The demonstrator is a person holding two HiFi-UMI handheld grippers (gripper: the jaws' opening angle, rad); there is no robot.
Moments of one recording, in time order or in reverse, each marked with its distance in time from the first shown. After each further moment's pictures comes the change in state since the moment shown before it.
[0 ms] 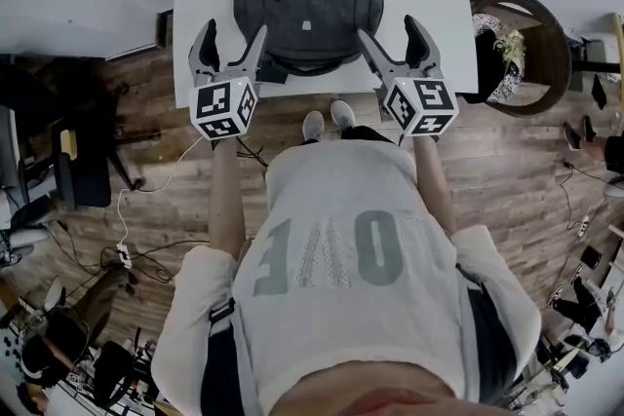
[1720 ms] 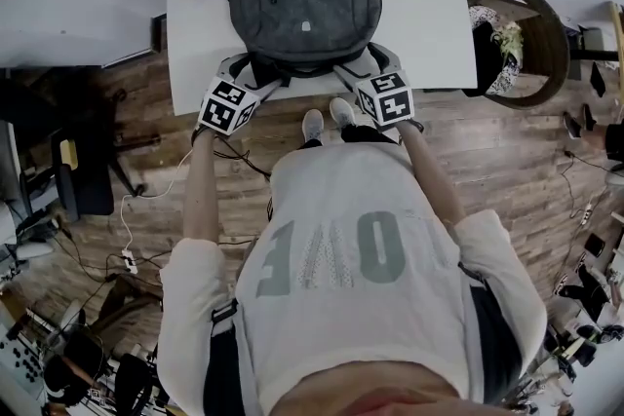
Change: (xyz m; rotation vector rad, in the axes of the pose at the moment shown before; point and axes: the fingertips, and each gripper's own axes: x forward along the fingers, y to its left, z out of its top) left arm -0.003 -0.047 -0.170 0.208 0.587 -0.553; right arm 0.030 0.012 -0.163 -0.103 0.489 0.101
